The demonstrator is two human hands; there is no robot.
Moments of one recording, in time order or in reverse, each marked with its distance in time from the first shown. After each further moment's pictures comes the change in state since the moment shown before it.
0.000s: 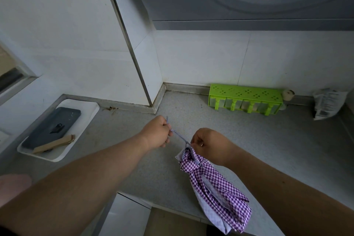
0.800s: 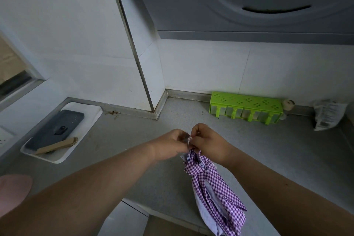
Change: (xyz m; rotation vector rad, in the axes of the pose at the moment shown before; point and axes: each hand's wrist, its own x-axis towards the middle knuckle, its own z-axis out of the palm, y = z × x) left_hand -0.020 0.012 0.021 0.003 -0.311 0.014; right_hand 0.004 -0.029 -0.019 0.528 -0.018 0.184
